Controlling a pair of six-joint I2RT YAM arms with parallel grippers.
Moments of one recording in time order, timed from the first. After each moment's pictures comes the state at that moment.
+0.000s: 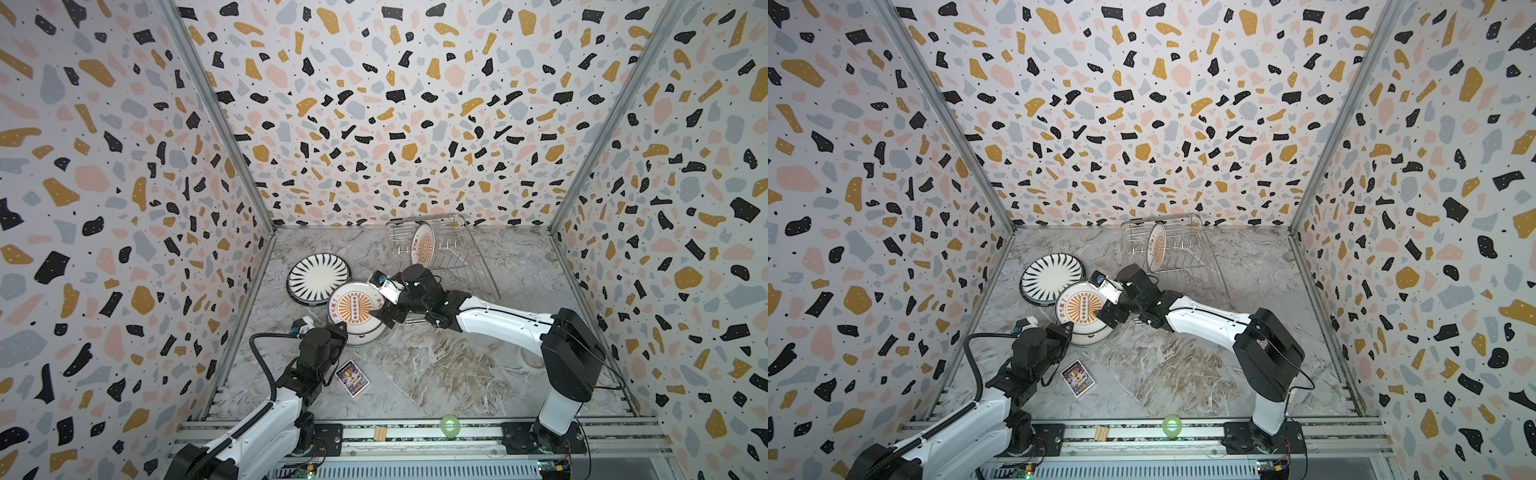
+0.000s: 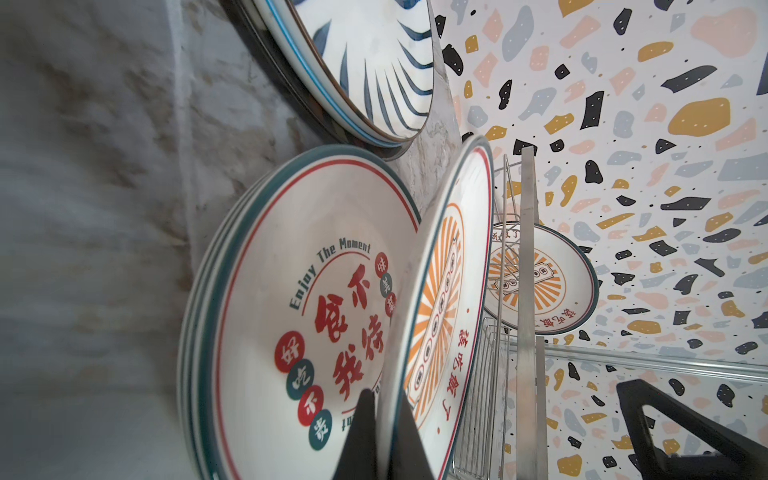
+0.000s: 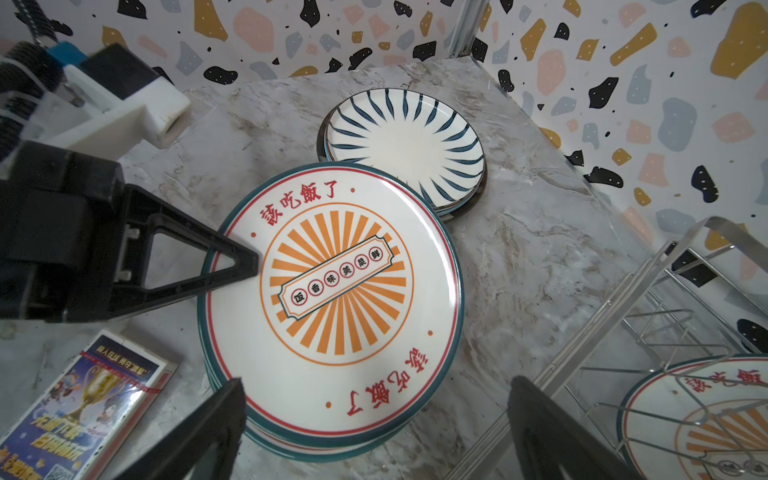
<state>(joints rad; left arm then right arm) -0.34 0.85 0.13 0.26 -0.09 -1.33 0.92 1.78 1.28 -0.05 -0.15 -0.27</state>
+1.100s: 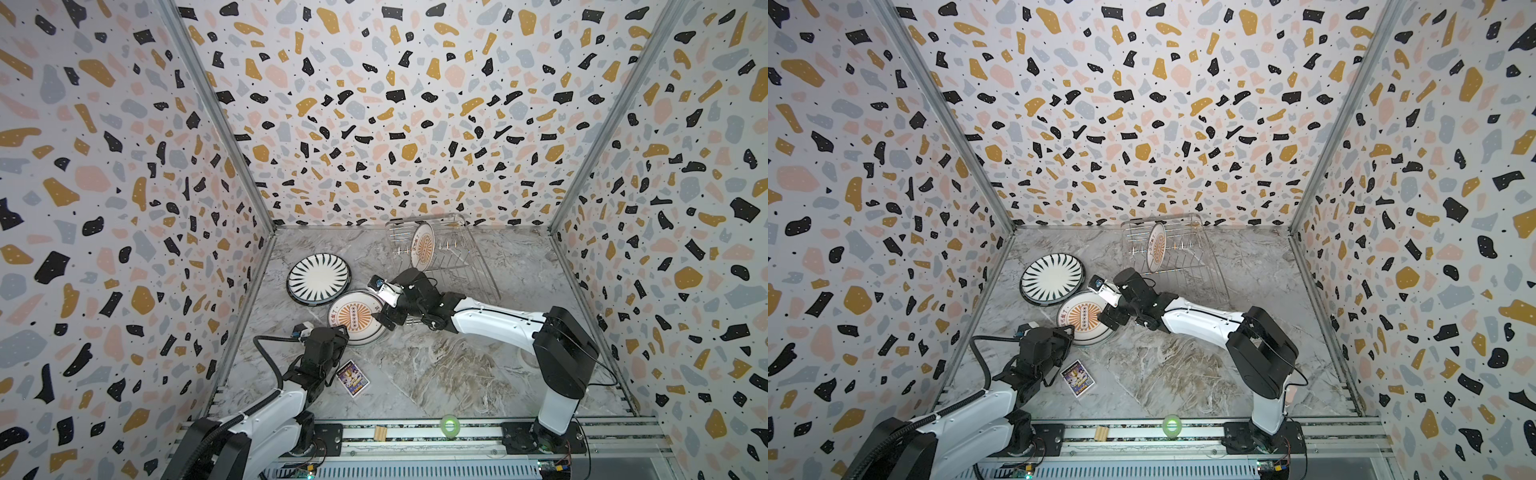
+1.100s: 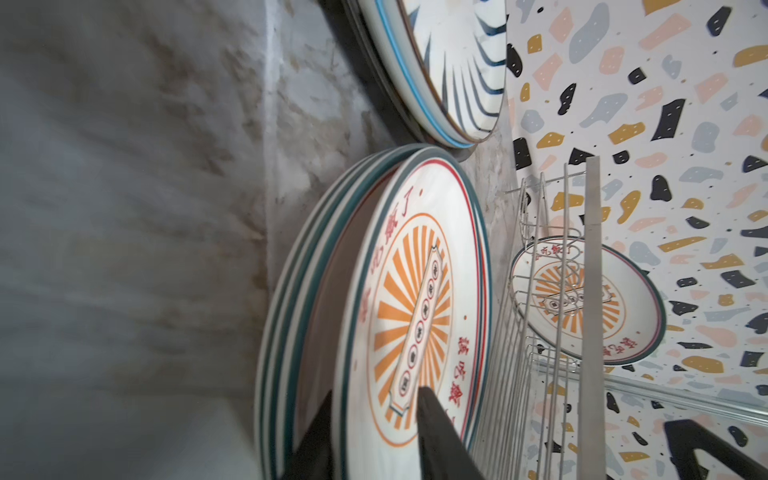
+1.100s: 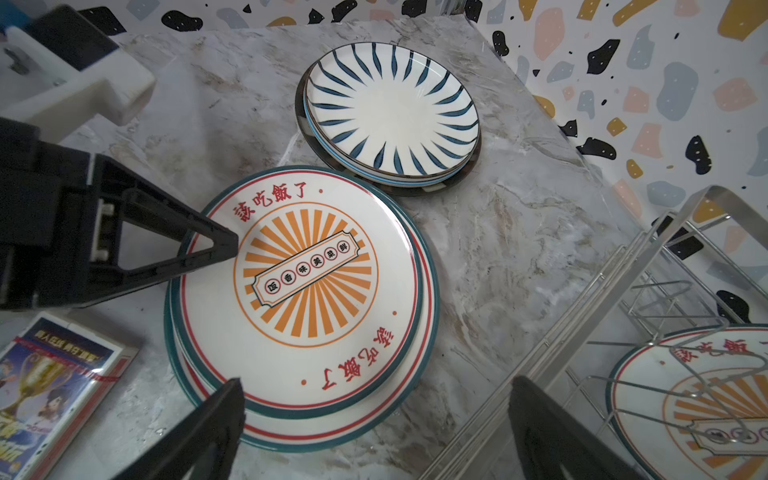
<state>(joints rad) -0.34 0.97 0.13 0.28 -0.14 -1.34 0.93 1.80 1.28 -0.07 -0.07 -0.29</state>
